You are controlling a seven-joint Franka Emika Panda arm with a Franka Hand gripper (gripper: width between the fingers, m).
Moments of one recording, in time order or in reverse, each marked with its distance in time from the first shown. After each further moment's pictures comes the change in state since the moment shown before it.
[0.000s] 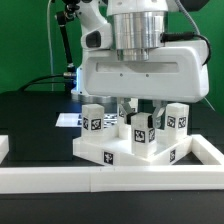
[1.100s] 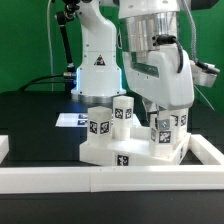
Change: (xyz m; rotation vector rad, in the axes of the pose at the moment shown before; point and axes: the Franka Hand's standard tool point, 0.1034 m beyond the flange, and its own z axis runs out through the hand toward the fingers) arm -0.017 -0.014 0.002 0.022 -0.041 0.571
